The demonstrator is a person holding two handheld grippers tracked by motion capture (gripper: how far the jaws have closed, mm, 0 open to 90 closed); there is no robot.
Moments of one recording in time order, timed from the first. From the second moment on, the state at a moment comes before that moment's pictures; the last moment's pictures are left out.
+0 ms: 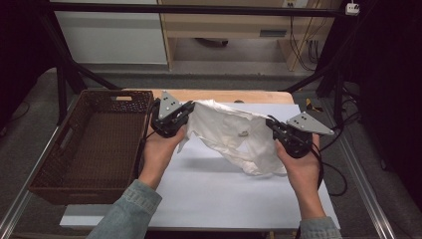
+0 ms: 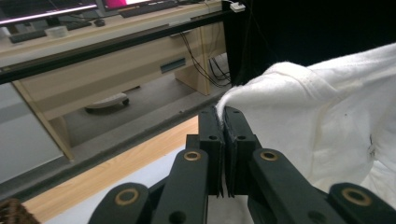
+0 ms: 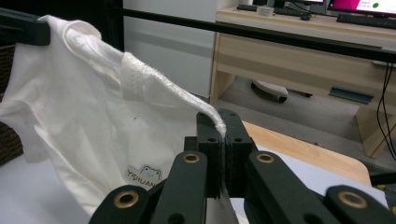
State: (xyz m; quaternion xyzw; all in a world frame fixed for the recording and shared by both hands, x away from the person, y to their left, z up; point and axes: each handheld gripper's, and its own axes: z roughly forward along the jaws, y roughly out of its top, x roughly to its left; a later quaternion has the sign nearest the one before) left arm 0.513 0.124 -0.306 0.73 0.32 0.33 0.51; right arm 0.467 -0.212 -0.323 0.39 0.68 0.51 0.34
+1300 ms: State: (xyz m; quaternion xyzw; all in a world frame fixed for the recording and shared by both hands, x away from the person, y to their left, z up) left arm 0.548 0.081 -0.277 0.71 0.32 0.32 0.54; right arm 0.499 -0.243 -0.281 0.41 0.65 0.51 0.40
